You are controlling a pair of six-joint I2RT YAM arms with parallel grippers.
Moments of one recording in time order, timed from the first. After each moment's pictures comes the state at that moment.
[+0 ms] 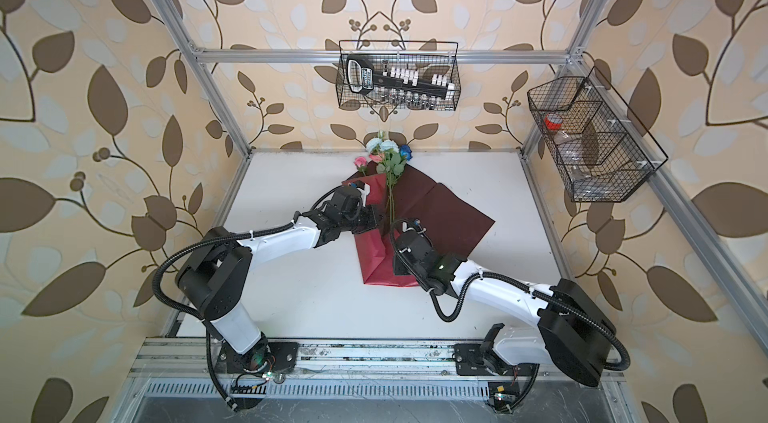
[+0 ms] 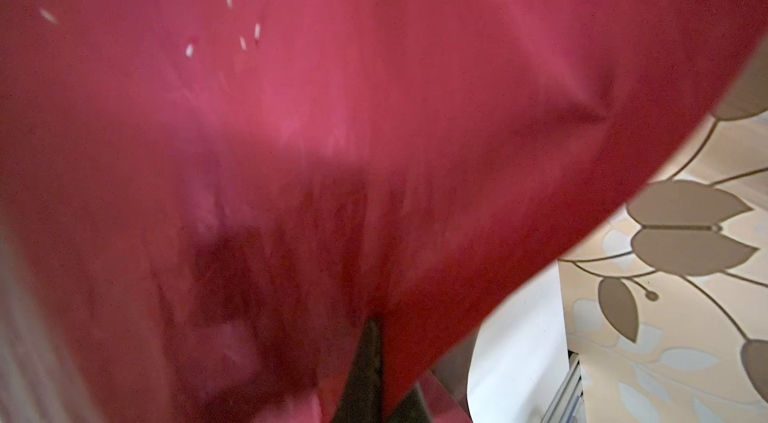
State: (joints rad) left arm -0.63 1.73 1.07 0.01 0.25 -0.84; right arm 0.84 1.29 0.69 -0.24 0.24 0.73
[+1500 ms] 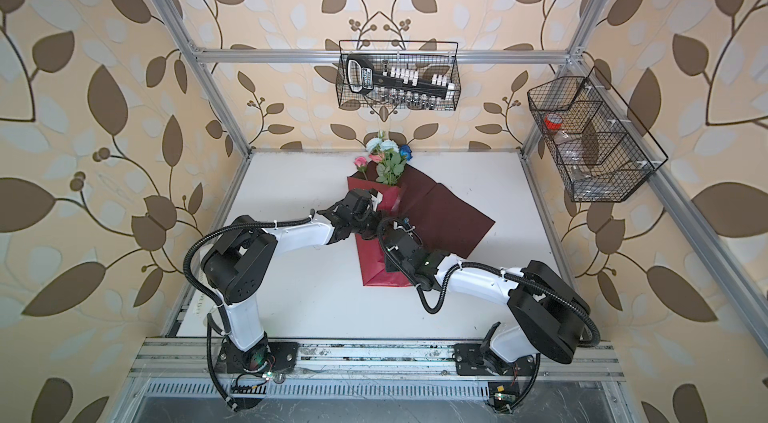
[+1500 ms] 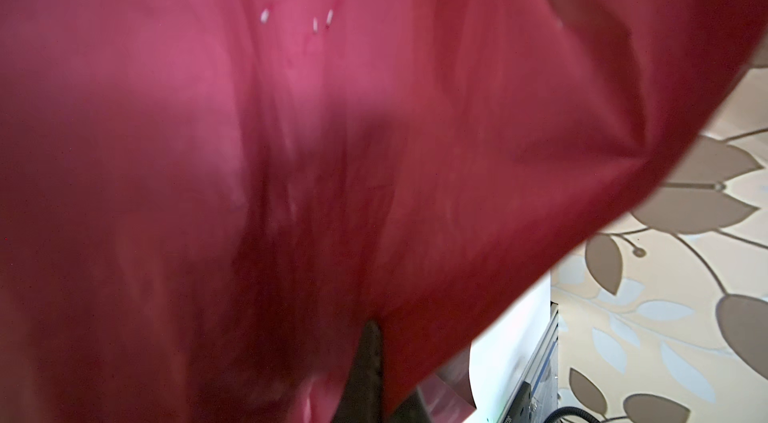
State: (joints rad) left arm -0.64 1.86 1.12 0.02 0.39 -0.87; right arm 0.85 1.47 0.74 -0.13 0.28 0.69
